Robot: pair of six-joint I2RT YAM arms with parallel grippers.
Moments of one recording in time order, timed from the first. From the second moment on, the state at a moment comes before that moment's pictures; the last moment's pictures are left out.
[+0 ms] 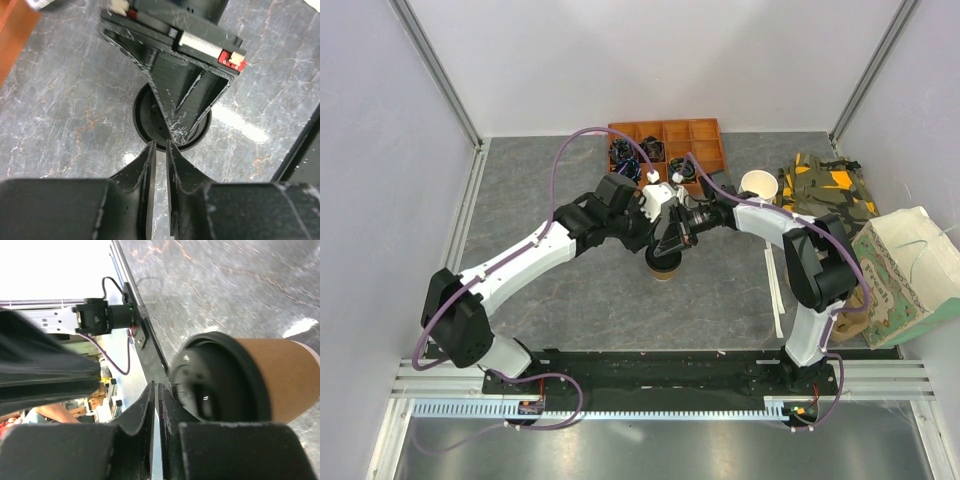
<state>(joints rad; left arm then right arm) -0.72 1.49 1.24 -0.48 0.23 0.16 0.42 1.87 1.21 -0.33 -1.10 0.38</state>
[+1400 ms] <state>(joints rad) -0.72 1.63 1.29 -0.54 0.28 0.15 0.38 1.86 1.21 -0.38 -1.02 0.34</state>
